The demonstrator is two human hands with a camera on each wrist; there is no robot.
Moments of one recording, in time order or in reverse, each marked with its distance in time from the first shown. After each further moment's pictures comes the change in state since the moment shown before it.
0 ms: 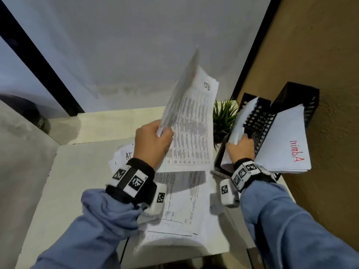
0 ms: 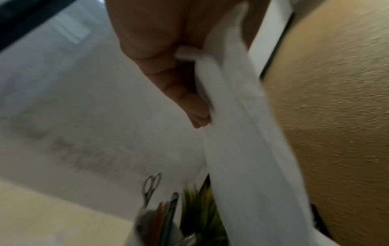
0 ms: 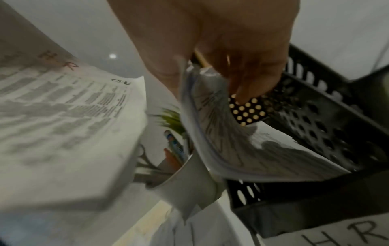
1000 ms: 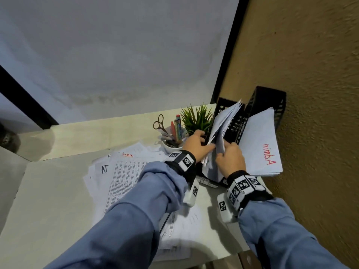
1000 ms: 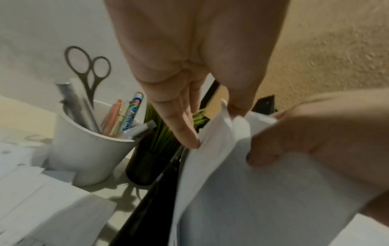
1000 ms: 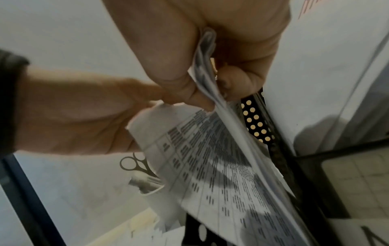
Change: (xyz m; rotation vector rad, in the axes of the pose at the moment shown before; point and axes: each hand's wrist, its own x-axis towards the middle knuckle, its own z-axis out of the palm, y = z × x) left_hand 0.038 -0.002 0.189 0.178 -0.525 -0.091; right_hand 0.003 0.025 -0.040 -0.150 -0.041 -0.230
